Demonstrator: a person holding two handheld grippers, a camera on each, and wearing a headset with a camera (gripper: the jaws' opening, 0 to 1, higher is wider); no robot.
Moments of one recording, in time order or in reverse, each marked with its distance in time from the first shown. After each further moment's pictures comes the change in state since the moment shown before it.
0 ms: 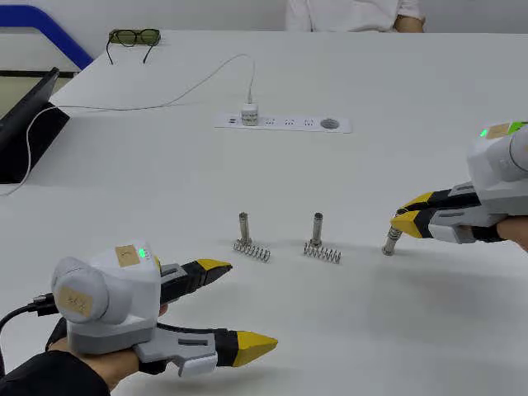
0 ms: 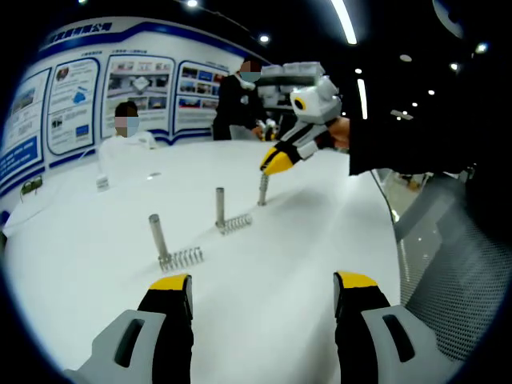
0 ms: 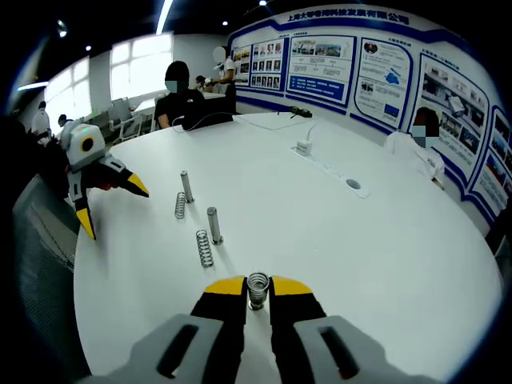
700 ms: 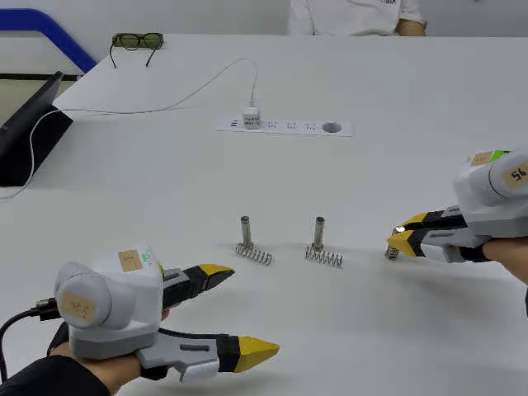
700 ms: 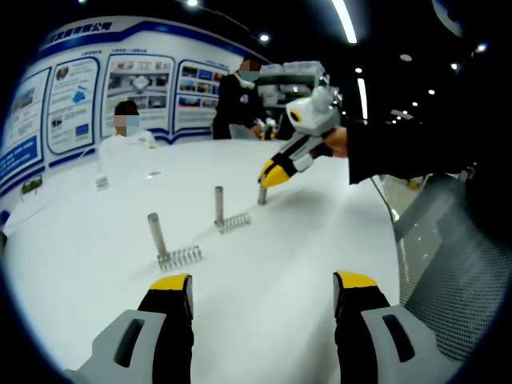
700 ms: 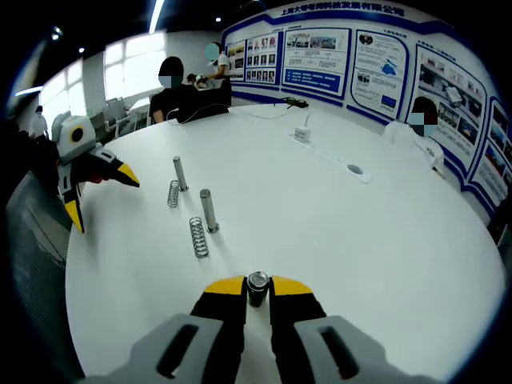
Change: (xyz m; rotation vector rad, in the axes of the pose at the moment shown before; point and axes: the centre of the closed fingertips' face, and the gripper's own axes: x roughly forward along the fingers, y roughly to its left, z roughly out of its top) left arm 0.000 -0.001 -0.001 -0.001 0.006 0.000; right arm 0.014 0.001 -0.018 0.030 0.026 -0.008
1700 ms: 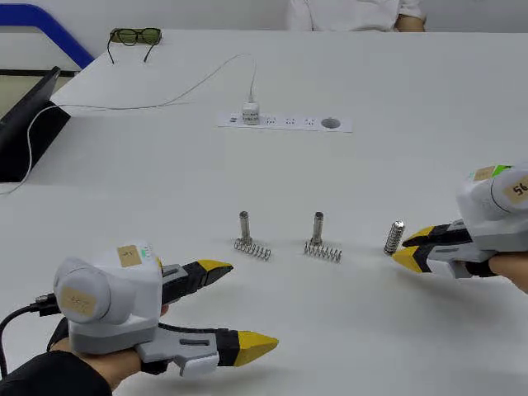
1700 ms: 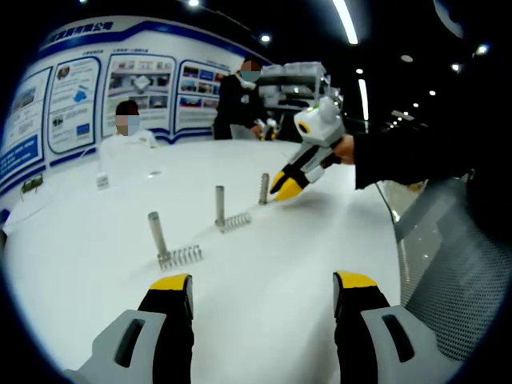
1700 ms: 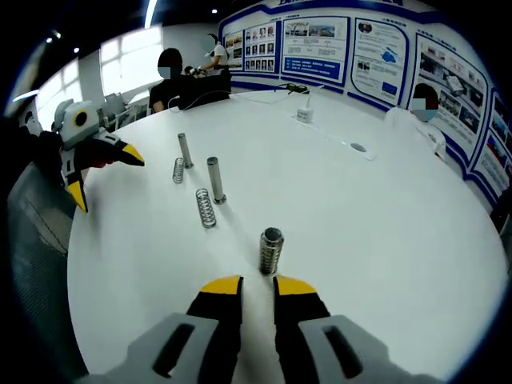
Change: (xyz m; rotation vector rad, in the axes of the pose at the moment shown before) left arm 0.001 0.000 -0.001 -0.005 -0.005 0.004; right arm -0.004 0.012 -0.034 0.024 0.066 0.018
